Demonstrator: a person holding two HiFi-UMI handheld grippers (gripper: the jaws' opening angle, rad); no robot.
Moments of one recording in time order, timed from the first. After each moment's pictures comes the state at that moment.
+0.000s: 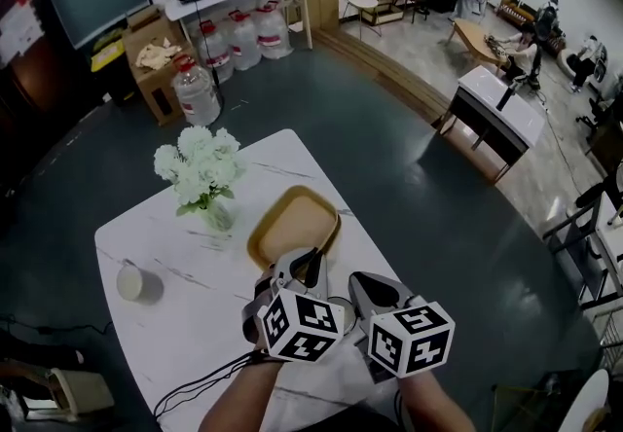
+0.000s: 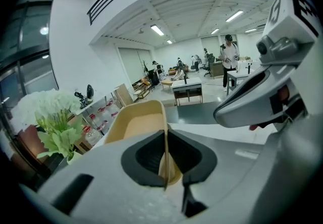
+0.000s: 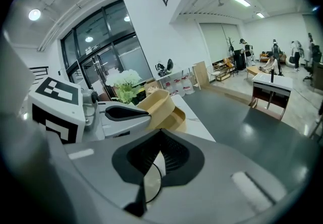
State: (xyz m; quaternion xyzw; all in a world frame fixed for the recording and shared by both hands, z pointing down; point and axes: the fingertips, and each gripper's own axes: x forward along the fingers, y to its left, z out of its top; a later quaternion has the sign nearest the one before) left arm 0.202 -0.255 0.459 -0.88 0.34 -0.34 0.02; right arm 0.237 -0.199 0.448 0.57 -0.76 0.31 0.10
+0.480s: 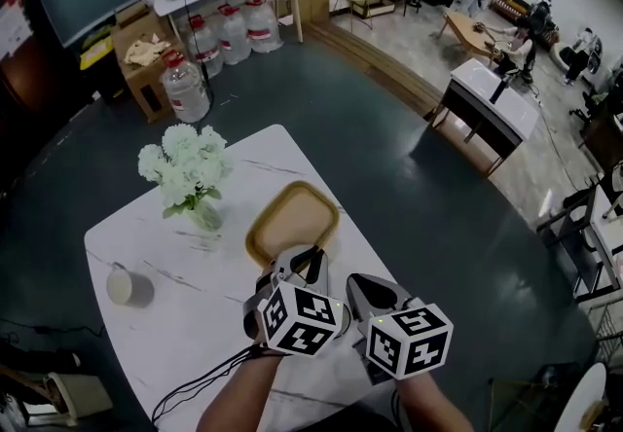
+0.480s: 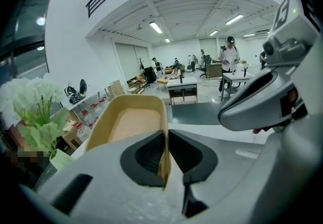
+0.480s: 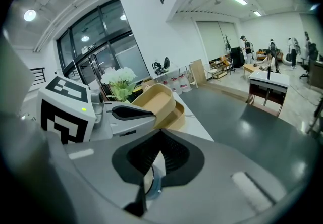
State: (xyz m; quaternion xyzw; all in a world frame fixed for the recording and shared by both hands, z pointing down) left arm 0.222 -0.259 0.480 -0.89 0.31 -0.34 -0.01; right arm 0.248 -0.197 0.461 0.58 -0.74 0.32 0.10
